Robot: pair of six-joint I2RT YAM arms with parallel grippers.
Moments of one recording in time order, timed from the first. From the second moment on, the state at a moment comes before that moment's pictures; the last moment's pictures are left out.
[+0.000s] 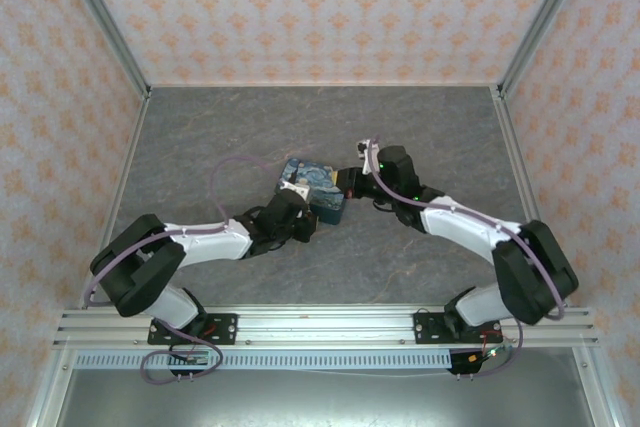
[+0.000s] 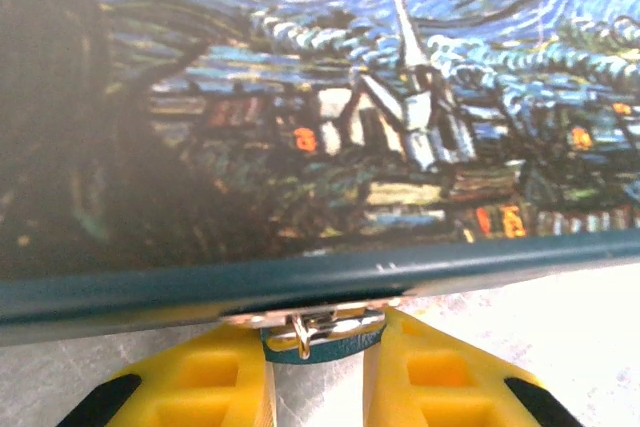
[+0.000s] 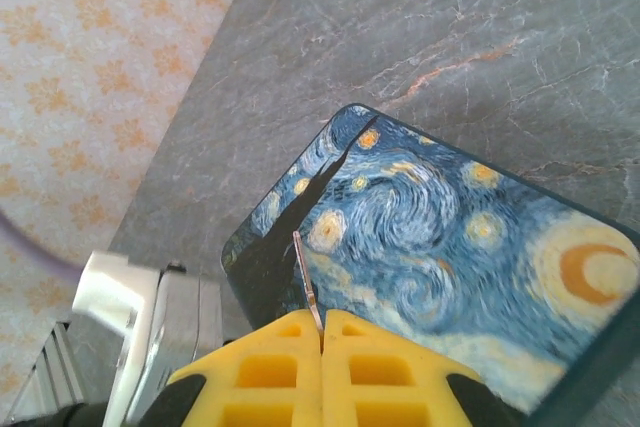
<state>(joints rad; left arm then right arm) -0.74 1.50 0.63 0.07 -0.08 -0.51 0.57 1.38 0.74 0.17 -0.36 0.58</state>
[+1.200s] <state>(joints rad) -0.68 1.43 0.92 -0.38 0.13 -0.81 0.62 1.22 0.48 0.24 -0.47 0.46</state>
